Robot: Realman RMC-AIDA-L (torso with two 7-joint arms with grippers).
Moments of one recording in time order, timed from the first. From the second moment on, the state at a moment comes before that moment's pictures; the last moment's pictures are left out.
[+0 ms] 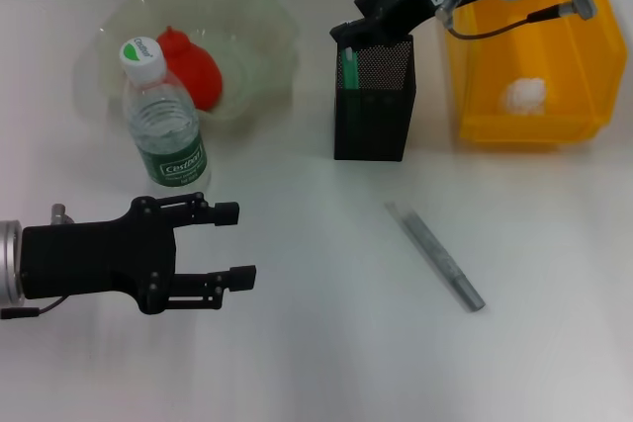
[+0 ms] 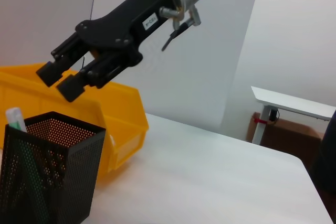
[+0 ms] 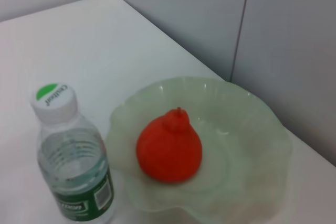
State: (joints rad) left arm -0.42 -2.00 0.86 0.52 1.87 1.72 -1.15; right arm 0.82 2.08 -1.27 -1.17 -2.36 -1.25 2.30
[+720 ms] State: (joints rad) left arm -0.43 -2.00 0.86 0.52 1.87 1.73 -1.16; right arm 0.77 2.09 -1.43 -1.15 -2.53 -1.55 2.53
